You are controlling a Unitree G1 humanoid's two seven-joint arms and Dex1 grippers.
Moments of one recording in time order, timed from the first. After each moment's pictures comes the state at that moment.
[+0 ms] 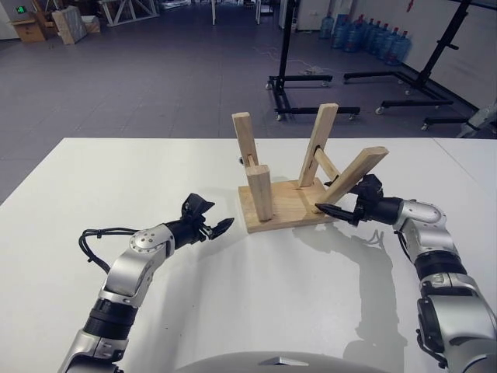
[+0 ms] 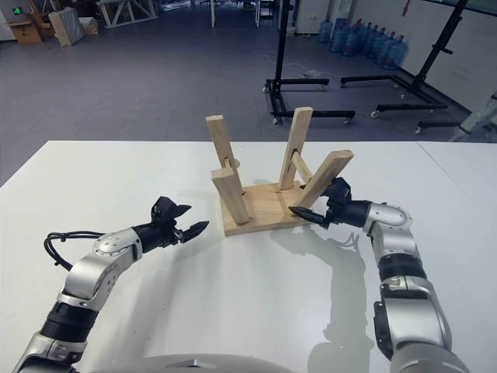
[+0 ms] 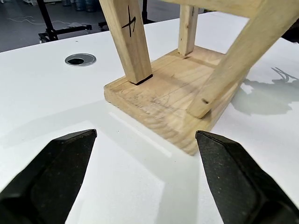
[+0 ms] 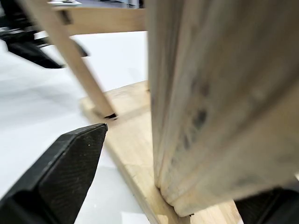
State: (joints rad) left arm -0.15 0.38 -0.14 -0.12 -0.27 0.48 -0.59; right arm -0.48 -0.58 -0.06 0.75 0.32 -0.17 1.33
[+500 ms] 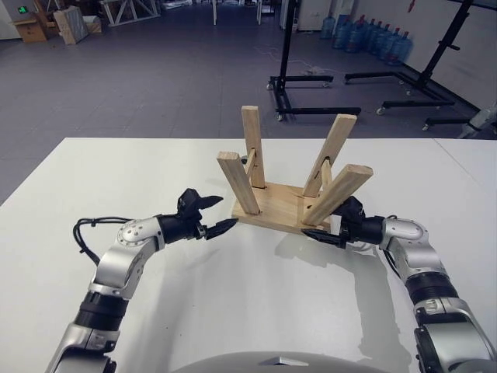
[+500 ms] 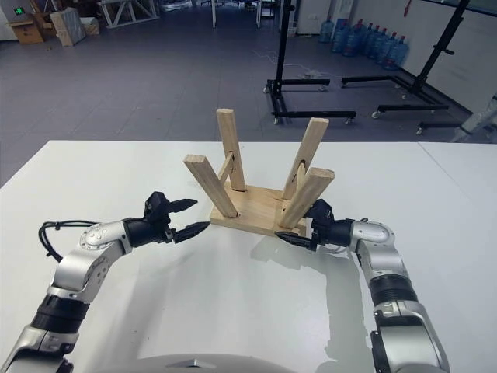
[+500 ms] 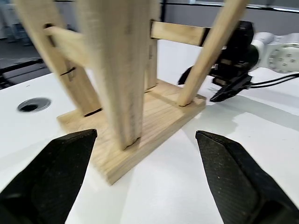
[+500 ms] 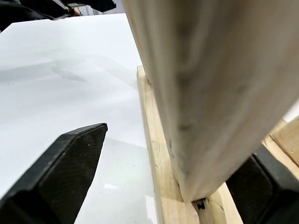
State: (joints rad) left arm -0.26 0.45 -0.14 0.02 -0.35 0.28 -1.01; right arm -0.35 -0.54 0.00 0.60 0.29 -0.11 1.29
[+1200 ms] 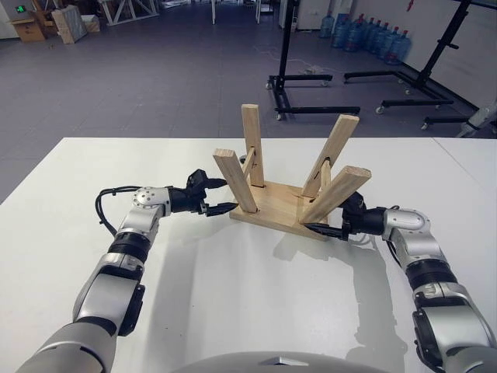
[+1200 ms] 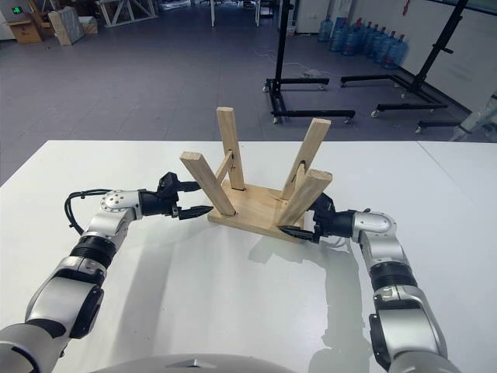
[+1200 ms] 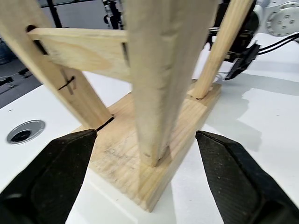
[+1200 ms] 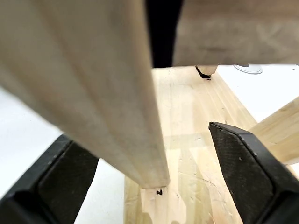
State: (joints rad) left arm -0.65 0.34 -0.14 0.80 -0.20 -0.18 -1.21; right arm -0.45 -0.57 0.00 0.73 0.24 -0.19 1.34
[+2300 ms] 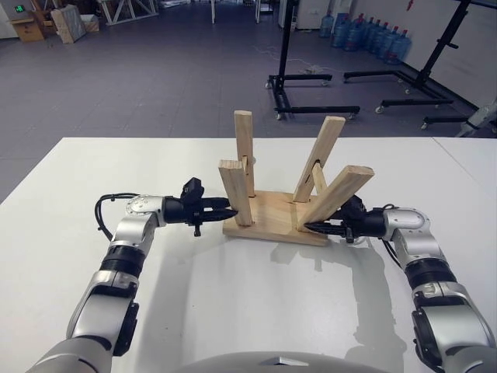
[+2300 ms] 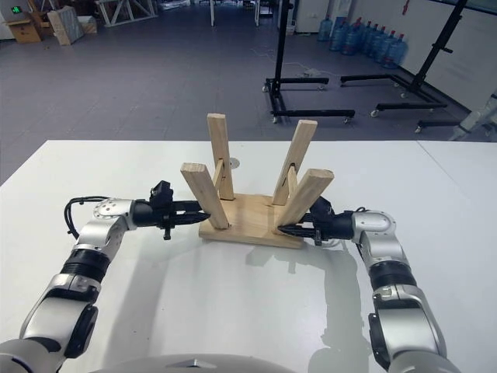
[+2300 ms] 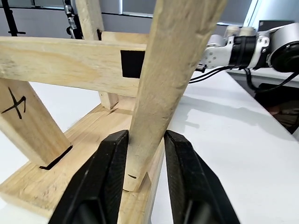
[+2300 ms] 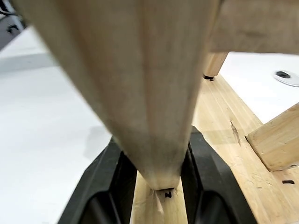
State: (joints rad) left arm -0.47 0.39 -0.08 0.46 -0.34 0.11 -1.43; right arm -0.43 -0.57 0.00 0.65 0.29 -0.09 1.53
